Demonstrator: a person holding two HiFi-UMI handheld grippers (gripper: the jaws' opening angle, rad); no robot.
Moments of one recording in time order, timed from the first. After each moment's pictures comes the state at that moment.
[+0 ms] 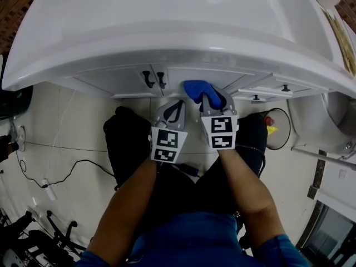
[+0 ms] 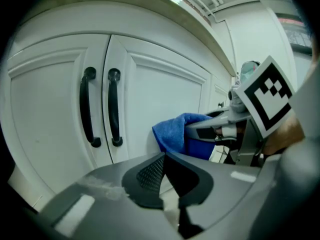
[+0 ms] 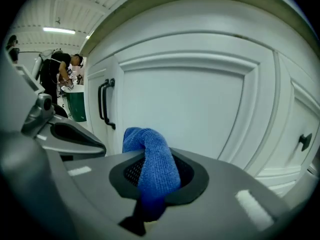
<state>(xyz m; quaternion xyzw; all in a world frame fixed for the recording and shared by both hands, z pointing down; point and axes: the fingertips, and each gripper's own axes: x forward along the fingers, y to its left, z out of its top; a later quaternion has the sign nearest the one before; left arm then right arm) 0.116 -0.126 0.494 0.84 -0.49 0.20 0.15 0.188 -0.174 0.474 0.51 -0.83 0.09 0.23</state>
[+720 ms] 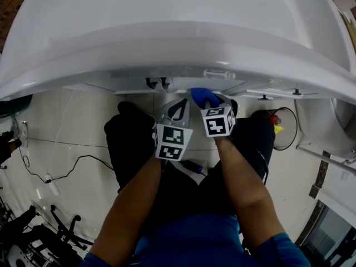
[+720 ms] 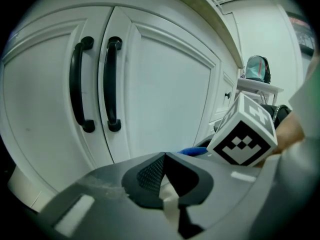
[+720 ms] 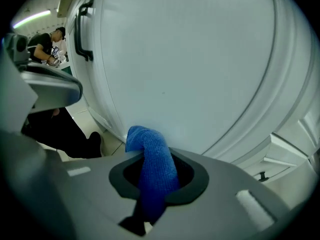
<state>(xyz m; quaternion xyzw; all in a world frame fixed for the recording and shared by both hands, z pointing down) 0.112 -0.134 0.526 0.82 -0.48 0.23 0.18 0.202 -0.166 0.610 0.48 -0.75 0.21 0.40</state>
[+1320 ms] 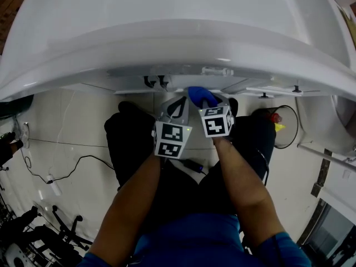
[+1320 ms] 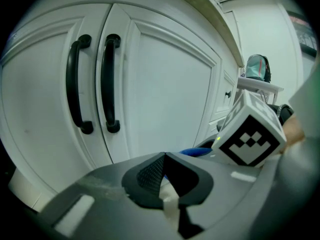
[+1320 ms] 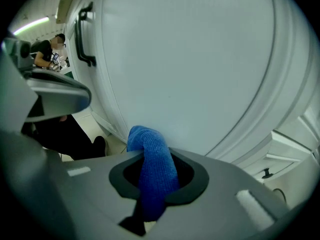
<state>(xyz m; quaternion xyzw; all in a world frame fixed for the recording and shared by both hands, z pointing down) 0.112 -0.136 0.522 0.82 -0.48 0.24 0.18 0.193 -0.160 0.599 0.47 -0.76 0.22 0.38</state>
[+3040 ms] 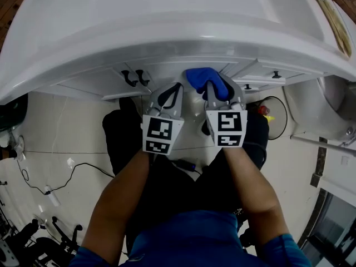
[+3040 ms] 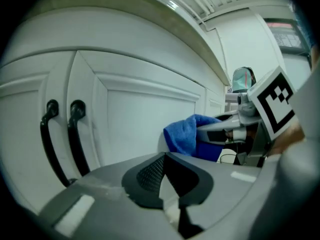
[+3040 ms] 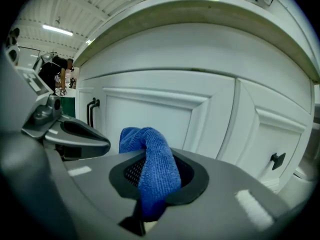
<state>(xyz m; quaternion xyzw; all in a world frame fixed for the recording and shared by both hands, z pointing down) 0.153 -0.154 0.444 0.87 -0.46 0.17 0.10 0.239 -0.178 0.419 0.55 -0.81 0.05 0.19</state>
